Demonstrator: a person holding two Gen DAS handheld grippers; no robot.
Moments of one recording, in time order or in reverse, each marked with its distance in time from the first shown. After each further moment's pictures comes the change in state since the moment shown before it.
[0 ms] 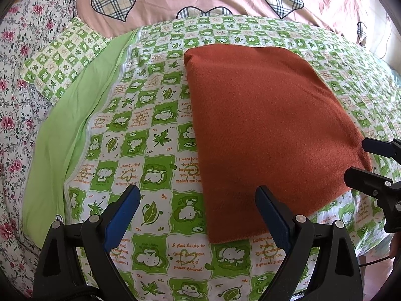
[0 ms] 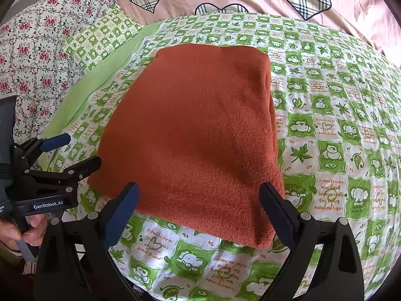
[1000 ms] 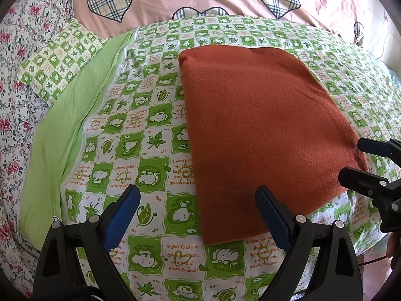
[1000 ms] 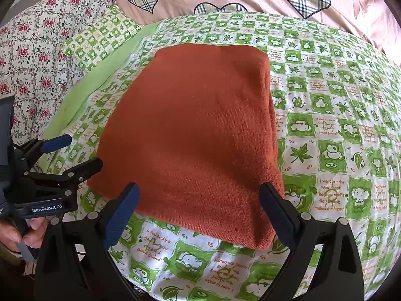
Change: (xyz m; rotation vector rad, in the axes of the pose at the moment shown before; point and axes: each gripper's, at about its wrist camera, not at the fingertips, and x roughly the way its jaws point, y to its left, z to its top) left arm -0.001 -0.004 0.002 0.008 -0.001 -0.019; right arm 0.002 -0.002 0.002 0.007 0.005 0.005
